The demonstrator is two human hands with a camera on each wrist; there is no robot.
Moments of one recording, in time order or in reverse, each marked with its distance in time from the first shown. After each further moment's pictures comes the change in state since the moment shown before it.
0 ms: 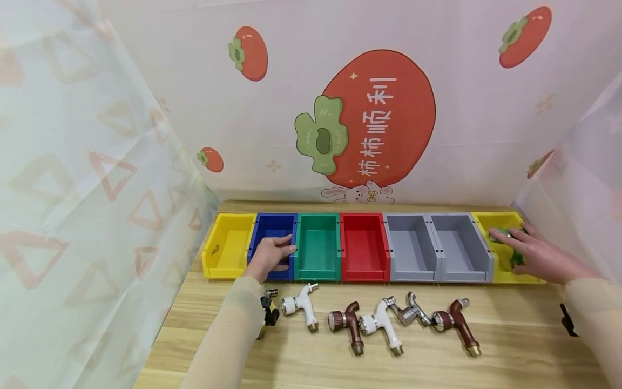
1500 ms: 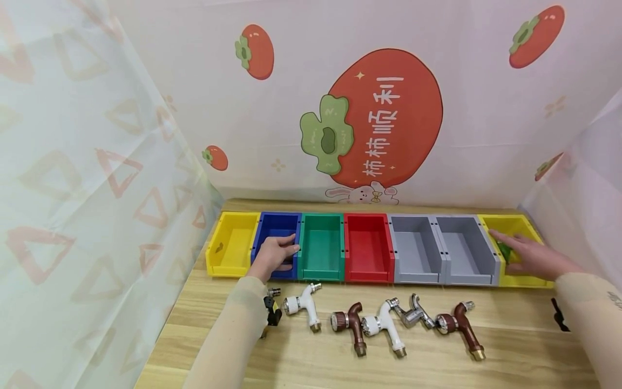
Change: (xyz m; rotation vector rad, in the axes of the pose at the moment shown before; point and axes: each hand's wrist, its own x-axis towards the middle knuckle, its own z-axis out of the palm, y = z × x) left_hand 0.000 0.001 0.002 0.008 0.005 -0.006; right_hand 0.019 0.004 0.006 0.181 -0.284 0.178
